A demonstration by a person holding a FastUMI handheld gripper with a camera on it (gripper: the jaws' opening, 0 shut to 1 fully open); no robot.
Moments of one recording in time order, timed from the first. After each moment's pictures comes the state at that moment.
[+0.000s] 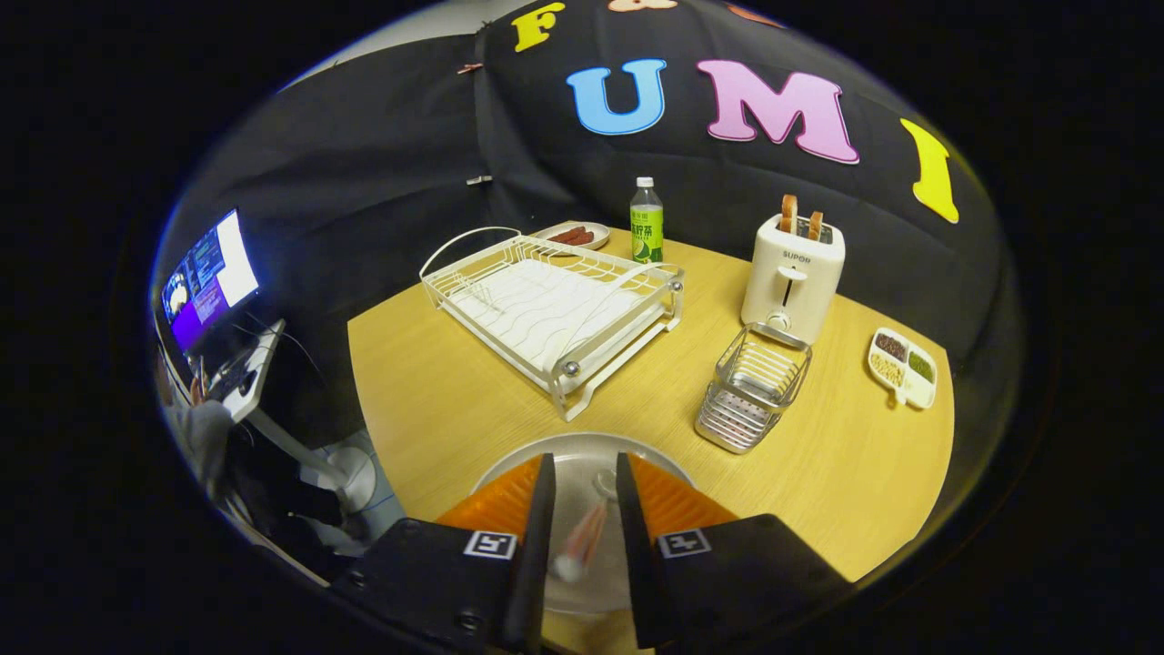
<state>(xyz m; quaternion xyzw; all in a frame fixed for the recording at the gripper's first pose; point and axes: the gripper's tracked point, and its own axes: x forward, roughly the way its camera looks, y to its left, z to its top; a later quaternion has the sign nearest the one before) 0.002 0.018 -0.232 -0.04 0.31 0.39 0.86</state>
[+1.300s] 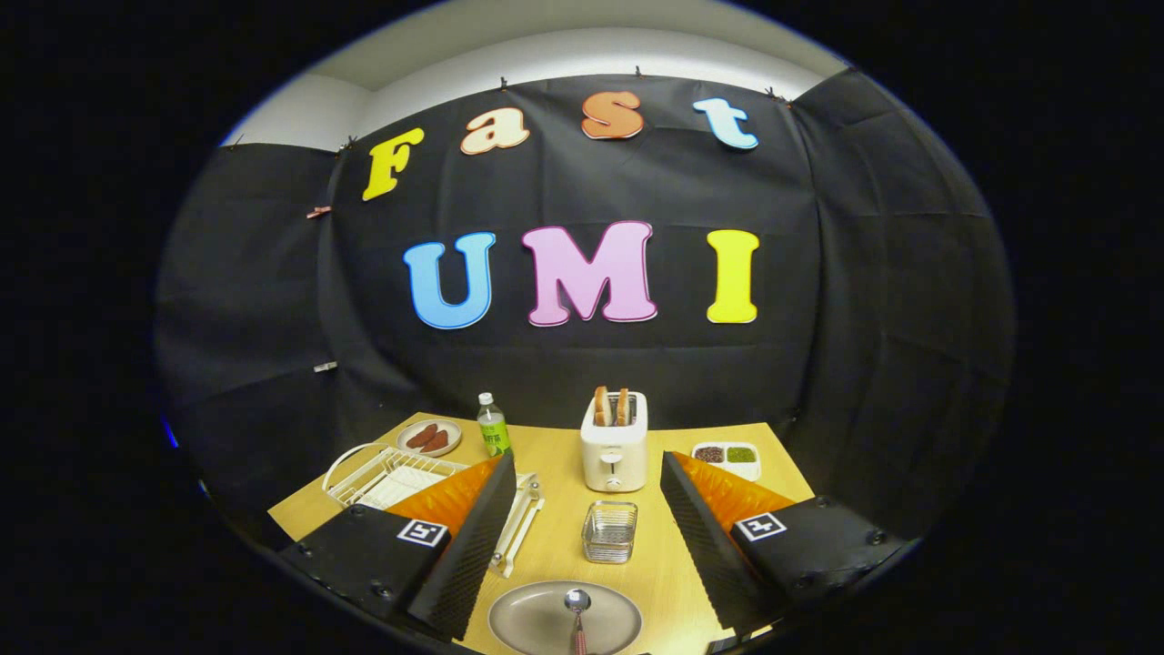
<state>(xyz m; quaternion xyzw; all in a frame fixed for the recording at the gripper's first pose) 0.037 -0.055 0.005 0.06 0.09 0.08 0.99</state>
